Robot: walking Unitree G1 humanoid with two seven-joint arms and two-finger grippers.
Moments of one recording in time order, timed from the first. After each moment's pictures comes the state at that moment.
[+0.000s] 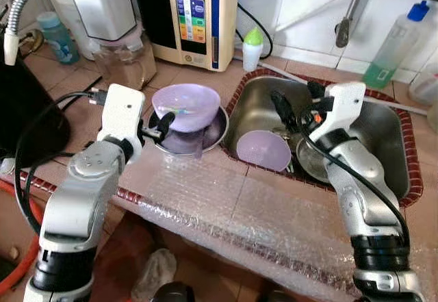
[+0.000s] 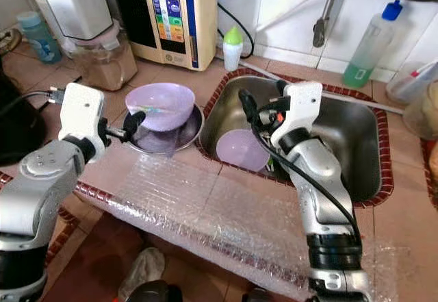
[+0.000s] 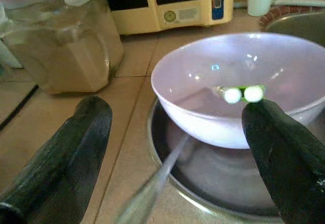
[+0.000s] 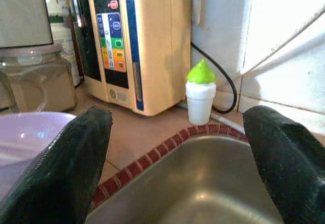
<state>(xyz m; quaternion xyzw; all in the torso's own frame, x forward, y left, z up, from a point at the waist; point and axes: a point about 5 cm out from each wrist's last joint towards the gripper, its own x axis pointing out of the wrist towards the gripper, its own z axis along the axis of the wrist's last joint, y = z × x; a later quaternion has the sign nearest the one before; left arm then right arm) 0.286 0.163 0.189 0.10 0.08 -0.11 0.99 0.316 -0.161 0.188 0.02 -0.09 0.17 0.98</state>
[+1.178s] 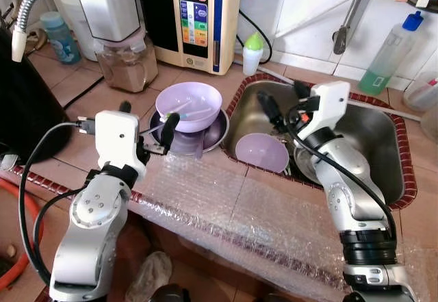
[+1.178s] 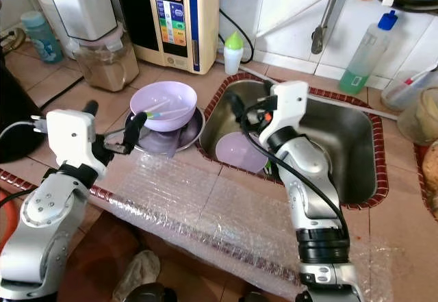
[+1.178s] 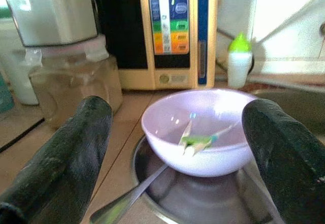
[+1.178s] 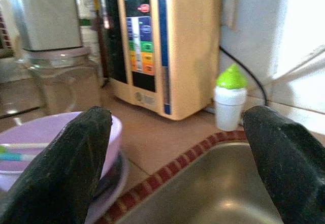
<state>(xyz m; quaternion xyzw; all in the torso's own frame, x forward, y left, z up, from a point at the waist) 0.251 0.149 0.182 0.03 -0.07 -0.10 0.99 0.319 -0.142 0.183 0.05 -0.08 0.23 0.97</state>
